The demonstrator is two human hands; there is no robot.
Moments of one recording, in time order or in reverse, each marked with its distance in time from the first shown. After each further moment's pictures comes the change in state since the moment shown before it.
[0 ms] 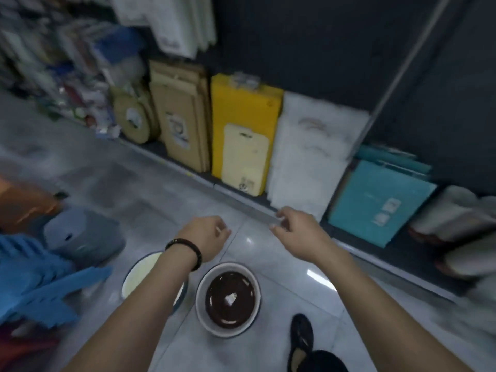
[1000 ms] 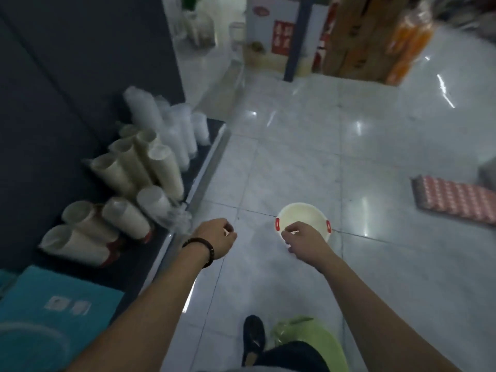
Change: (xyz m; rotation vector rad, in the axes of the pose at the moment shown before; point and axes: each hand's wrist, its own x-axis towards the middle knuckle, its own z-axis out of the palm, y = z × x) left_hand -0.201 0.591 0.380 0.697 -0.744 1.417; right_hand -0.524 0.339 0.010 1.031 1.328 1.411
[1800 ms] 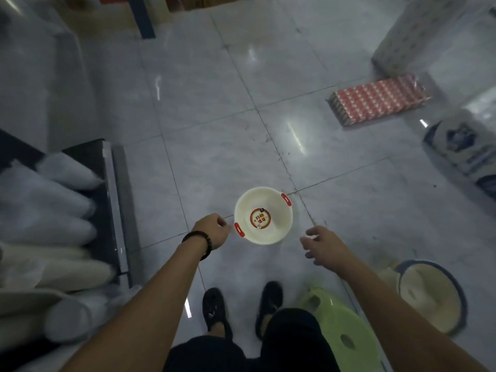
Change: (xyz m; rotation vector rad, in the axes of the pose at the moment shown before) left_hand 0.358 0.182 0.023 0.142 -0.396 0.113; right_hand 0.181 0.054 -0.109 0.312 0.250 0.534
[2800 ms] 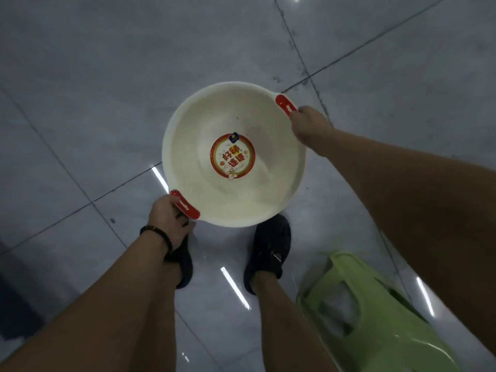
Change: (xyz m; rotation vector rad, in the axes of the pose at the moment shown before) left_hand 0.514 -0.150 0.334 -0.925 -0.064 -0.754; right_hand 0.677 0.157 0.153 -0.059 0.060 0.229
